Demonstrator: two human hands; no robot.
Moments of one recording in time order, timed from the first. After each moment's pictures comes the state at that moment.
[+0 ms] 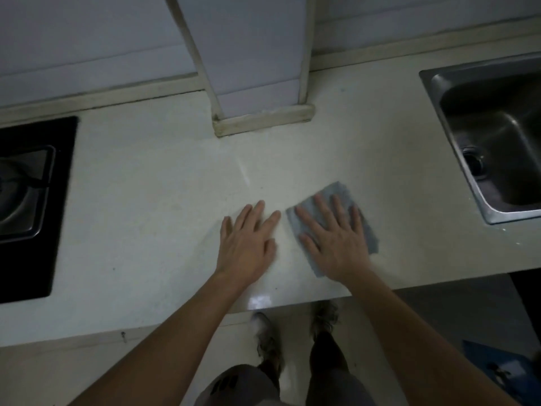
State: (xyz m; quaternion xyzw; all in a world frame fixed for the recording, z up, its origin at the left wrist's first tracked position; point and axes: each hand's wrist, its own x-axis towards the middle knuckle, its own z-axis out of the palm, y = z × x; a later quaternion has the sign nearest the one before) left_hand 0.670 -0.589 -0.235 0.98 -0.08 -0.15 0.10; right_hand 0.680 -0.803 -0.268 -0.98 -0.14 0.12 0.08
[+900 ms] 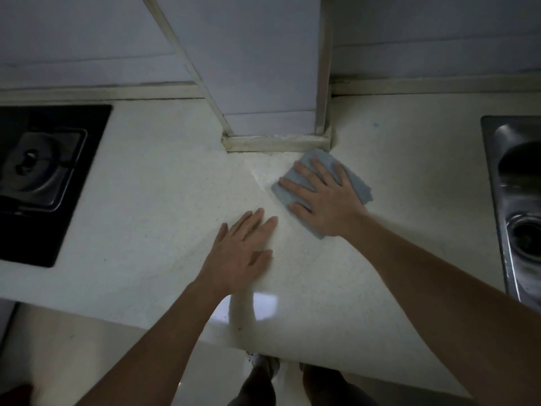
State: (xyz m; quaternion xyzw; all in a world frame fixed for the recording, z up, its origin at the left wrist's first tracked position) left_hand 0.722 -0.618 -0.239 0.97 0.01 -0.18 0.18; right_hand 0.884 -0.814 -0.272 -0.91 -0.38 0.13 0.04
